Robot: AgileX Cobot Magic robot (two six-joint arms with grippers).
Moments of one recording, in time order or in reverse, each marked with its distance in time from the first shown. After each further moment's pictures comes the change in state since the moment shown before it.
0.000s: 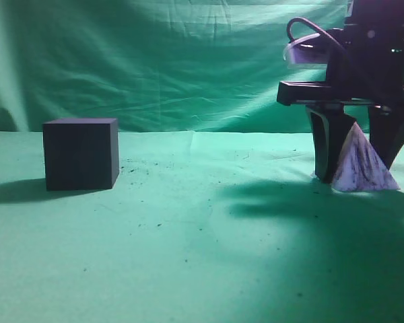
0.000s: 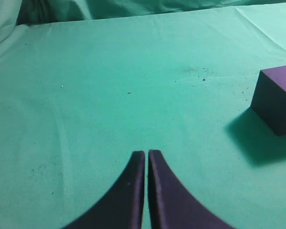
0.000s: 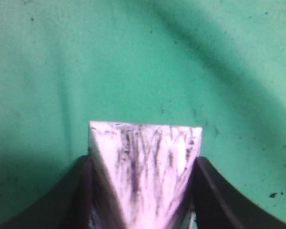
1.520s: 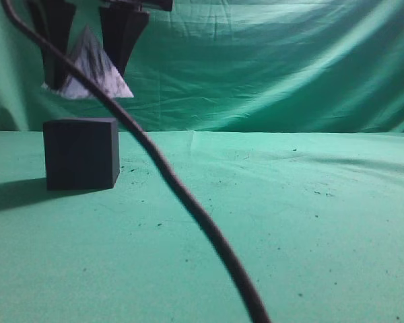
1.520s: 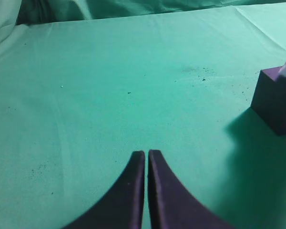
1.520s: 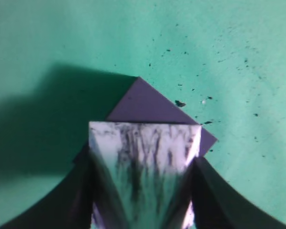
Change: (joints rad) left arm 0.000 0.000 0.000 0.000 0.000 0.000; right arm 0.496 0.374 -0.921 0.015 0.471 -0.181
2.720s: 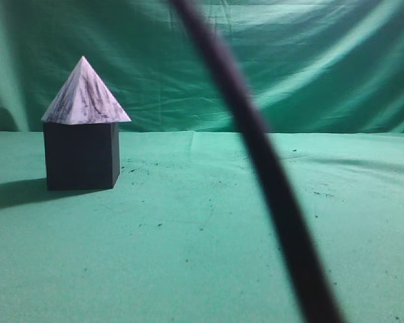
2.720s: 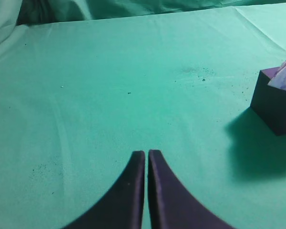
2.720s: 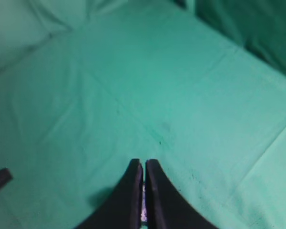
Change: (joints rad) left arm 0.000 0.000 0.000 0.000 0.000 0.000; right arm 0.000 -0.493 -0.220 0.037 0.051 0.008
